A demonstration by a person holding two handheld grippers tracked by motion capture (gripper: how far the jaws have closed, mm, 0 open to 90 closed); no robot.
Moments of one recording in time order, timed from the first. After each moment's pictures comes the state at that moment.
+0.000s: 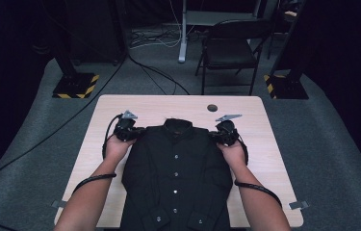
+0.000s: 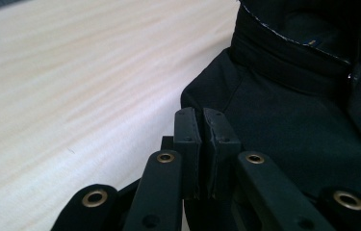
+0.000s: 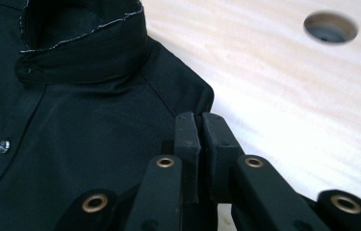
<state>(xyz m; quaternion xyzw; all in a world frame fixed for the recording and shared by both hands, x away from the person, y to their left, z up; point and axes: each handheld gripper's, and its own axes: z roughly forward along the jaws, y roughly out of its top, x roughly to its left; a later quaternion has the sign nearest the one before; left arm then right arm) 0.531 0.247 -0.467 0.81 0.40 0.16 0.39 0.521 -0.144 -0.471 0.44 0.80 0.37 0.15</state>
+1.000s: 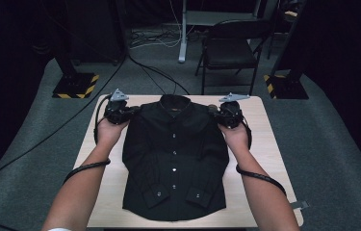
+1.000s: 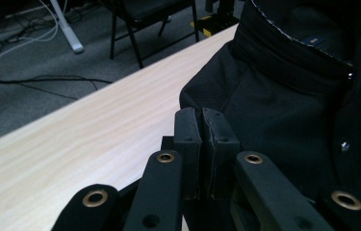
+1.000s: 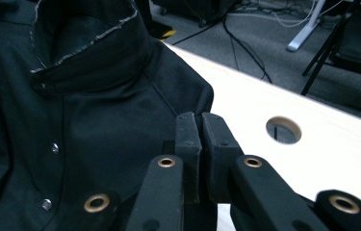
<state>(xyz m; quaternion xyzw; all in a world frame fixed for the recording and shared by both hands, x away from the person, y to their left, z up) 0.531 0.256 -0.385 0.79 0.37 0.23 0.43 0.522 -0.139 -0.386 0.41 0.77 0.44 0.22</state>
